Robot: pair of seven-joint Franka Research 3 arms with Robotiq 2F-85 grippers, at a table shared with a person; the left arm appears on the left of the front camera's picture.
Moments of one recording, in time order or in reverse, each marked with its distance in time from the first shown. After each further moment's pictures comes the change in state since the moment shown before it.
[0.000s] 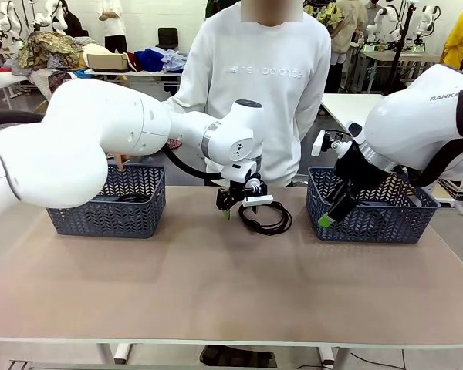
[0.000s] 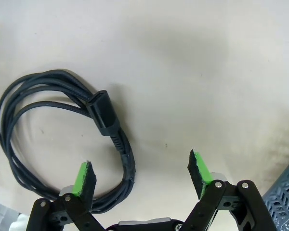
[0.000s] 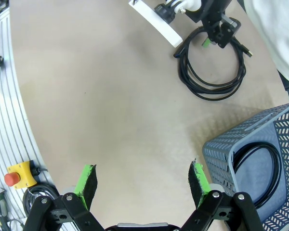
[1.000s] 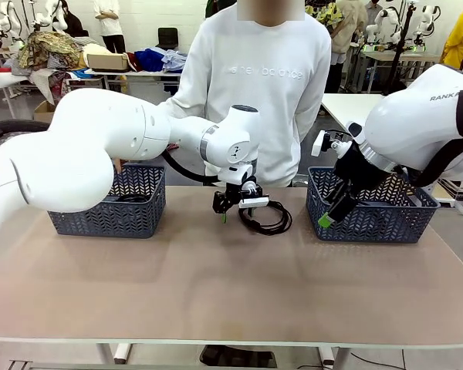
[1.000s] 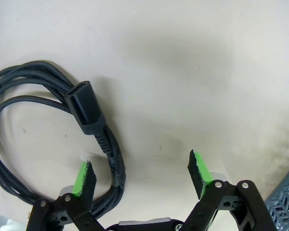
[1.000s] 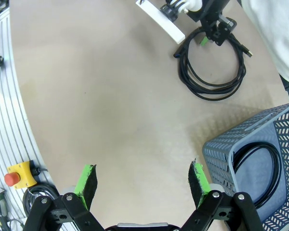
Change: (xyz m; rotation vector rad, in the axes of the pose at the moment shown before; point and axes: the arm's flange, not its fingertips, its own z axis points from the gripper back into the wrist) left arm -0.014 -0.004 -0.016 -0.023 -0.026 0.015; right arm 0.000 0.000 0.000 0.000 0.000 0.000
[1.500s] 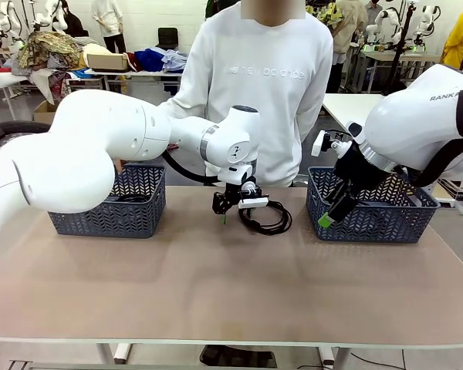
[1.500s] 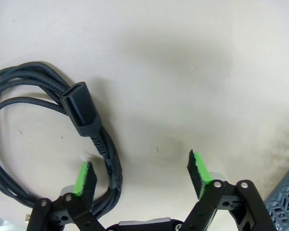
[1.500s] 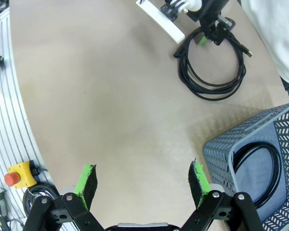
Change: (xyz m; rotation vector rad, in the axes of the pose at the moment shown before) left arm -0.001 -0.001 -0.002 -0.012 -0.008 0.002; right arm 0.000 0.000 0.000 0.000 0.000 0.000
